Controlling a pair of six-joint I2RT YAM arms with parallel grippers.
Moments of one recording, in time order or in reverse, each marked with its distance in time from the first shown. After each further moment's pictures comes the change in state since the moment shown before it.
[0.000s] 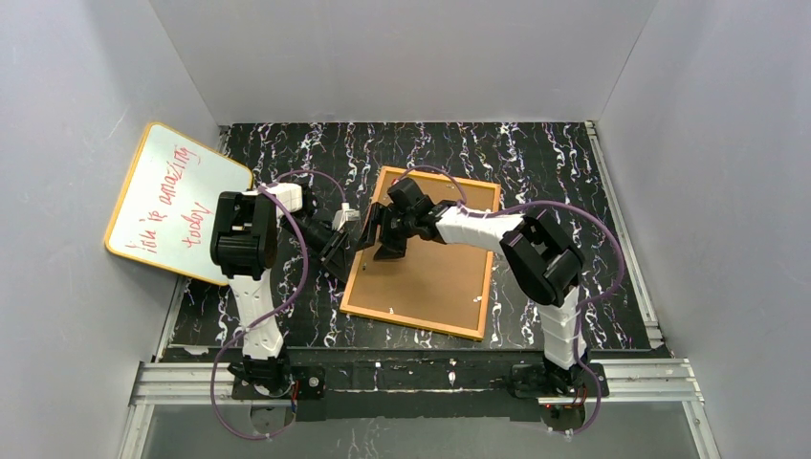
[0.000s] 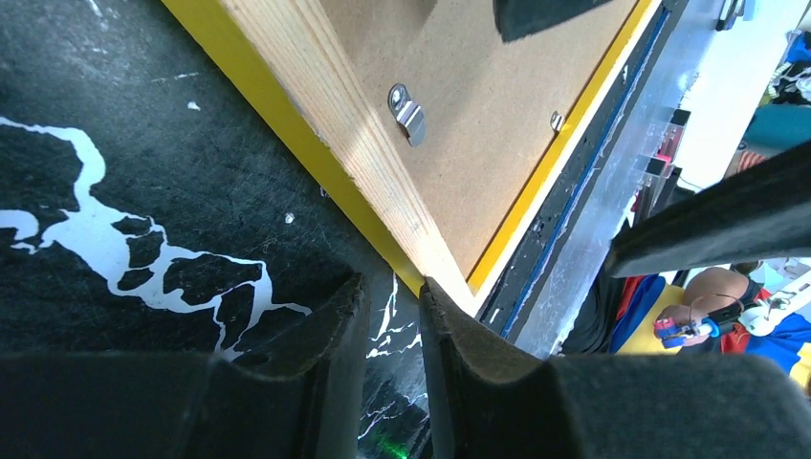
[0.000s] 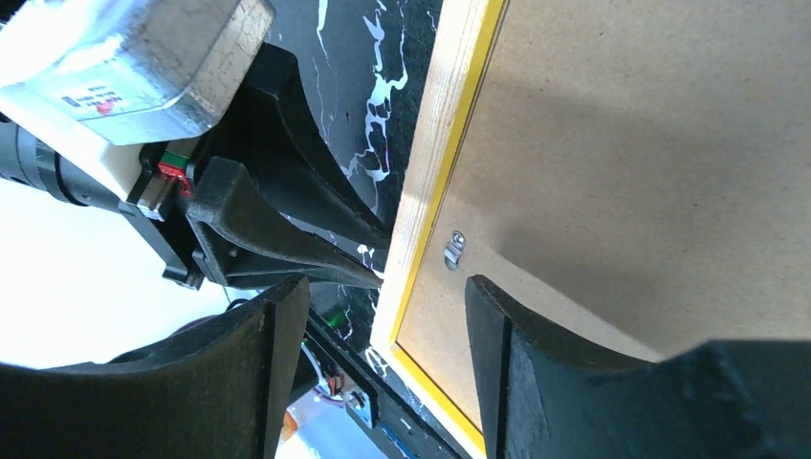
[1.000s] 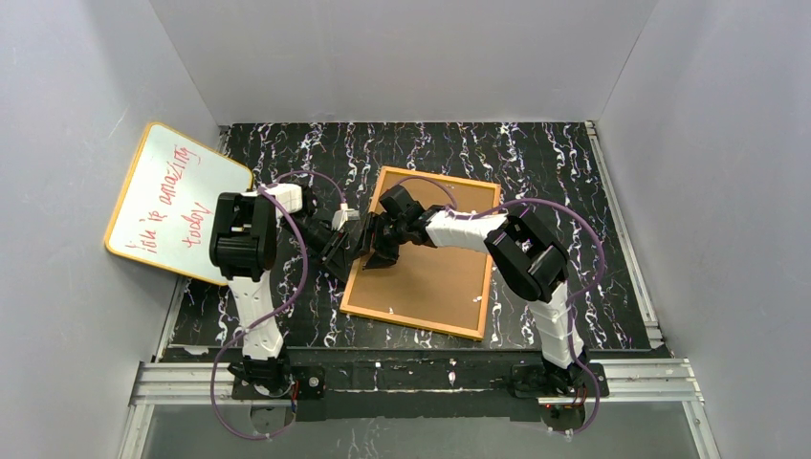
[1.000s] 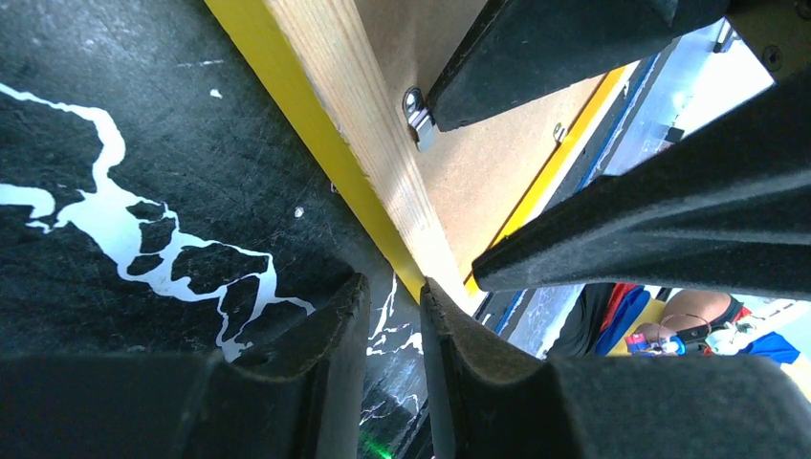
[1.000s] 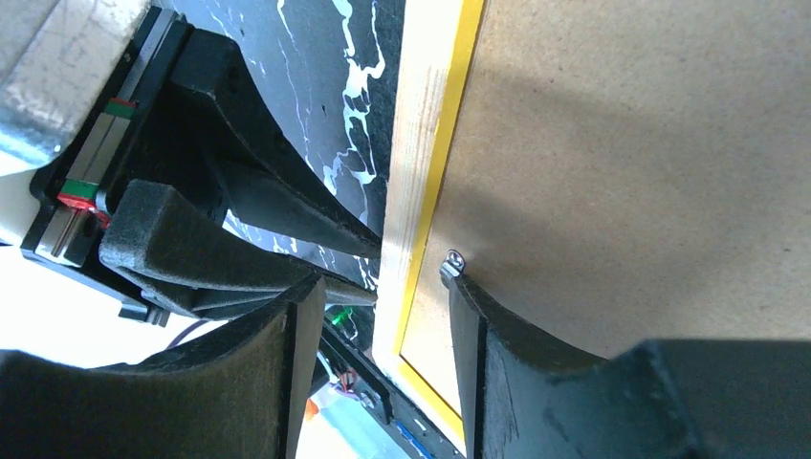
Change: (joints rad) left arm -0.003 -0.012 -0.011 0.034 -0.021 -0.085; right arm 0.039 0.095 0.043 0.015 -0.043 0.071
